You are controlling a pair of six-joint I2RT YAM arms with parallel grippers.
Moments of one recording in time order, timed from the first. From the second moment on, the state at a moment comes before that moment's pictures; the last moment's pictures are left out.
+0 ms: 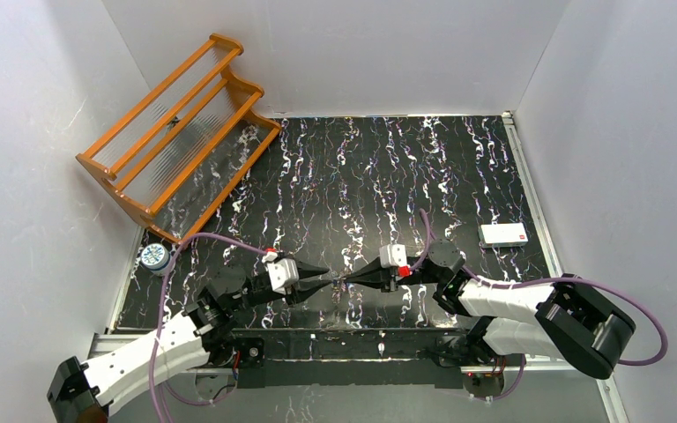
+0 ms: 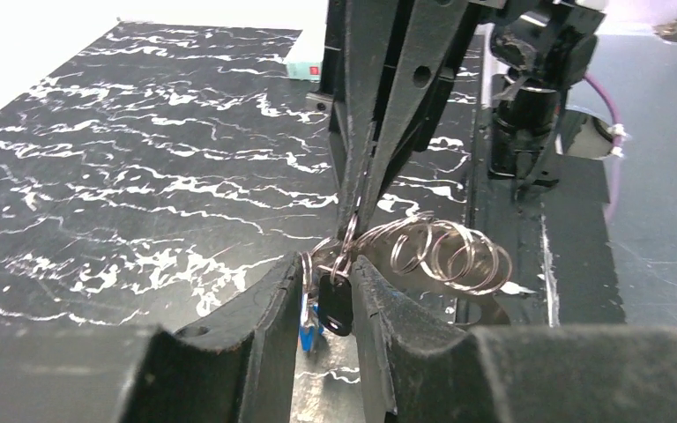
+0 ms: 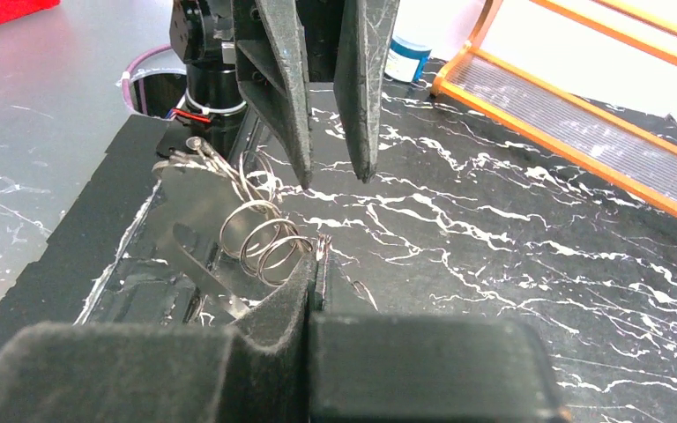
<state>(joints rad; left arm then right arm) -0.90 0.49 0.19 0.31 0.38 0.09 0.87 1.18 0.25 1.01 -0.81 -0.16</state>
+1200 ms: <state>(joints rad) -0.95 0.82 0.14 0.62 0.49 0.01 0.87 1.19 0.26 1.05 -0.89 -0.10</state>
